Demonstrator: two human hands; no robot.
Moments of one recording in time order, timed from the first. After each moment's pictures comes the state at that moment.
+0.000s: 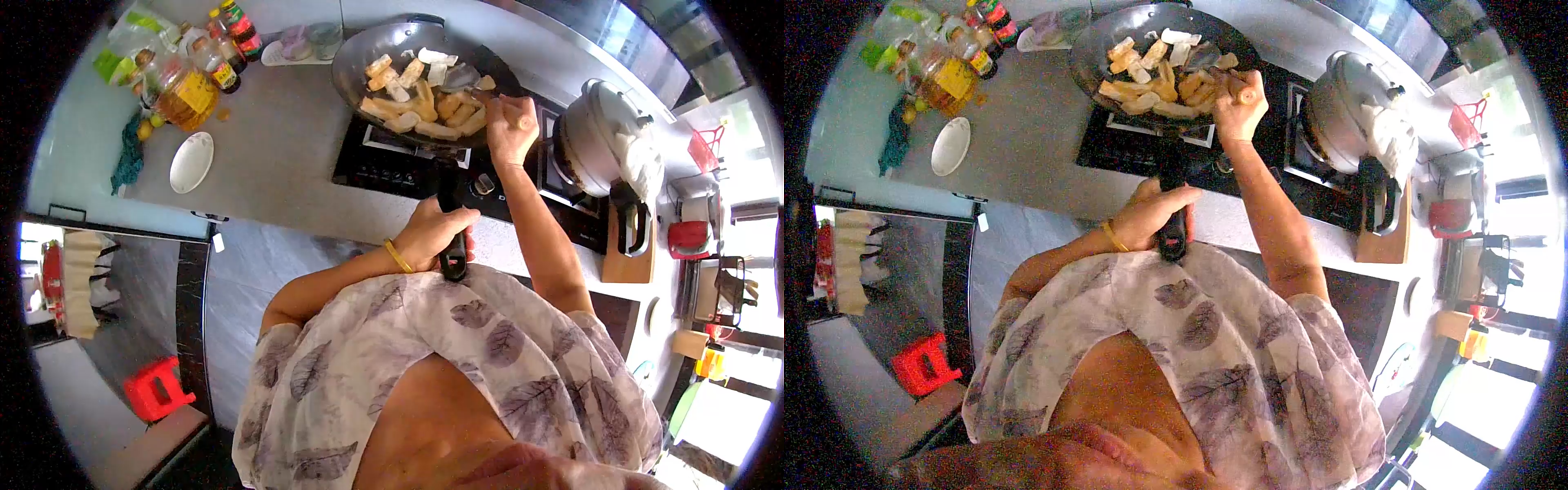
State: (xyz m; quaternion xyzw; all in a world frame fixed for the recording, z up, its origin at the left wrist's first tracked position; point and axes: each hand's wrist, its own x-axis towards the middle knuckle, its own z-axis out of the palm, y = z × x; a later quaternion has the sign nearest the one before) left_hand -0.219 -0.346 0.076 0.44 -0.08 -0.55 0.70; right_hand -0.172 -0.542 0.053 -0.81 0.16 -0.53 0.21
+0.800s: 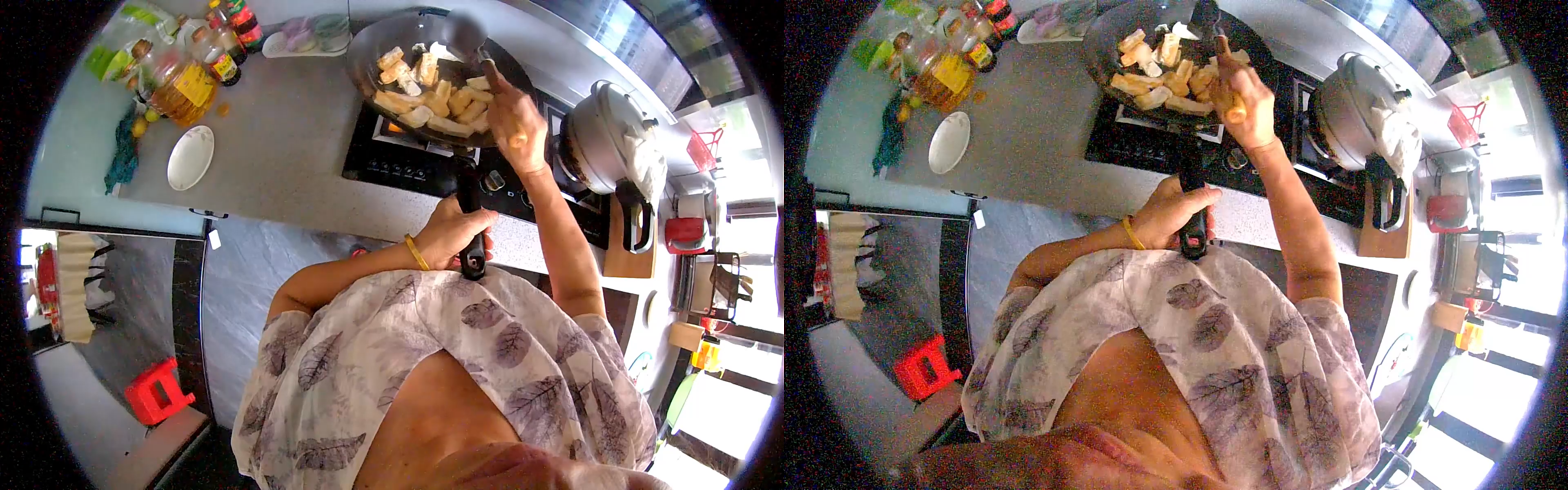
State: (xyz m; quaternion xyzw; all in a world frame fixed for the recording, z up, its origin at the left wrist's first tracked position) left_hand -0.217 -0.341 0.065 0.44 -0.06 -0.57 0.69; right_hand -0.175 -0.532 0.075 -0.88 -0.06 -0.43 0.16
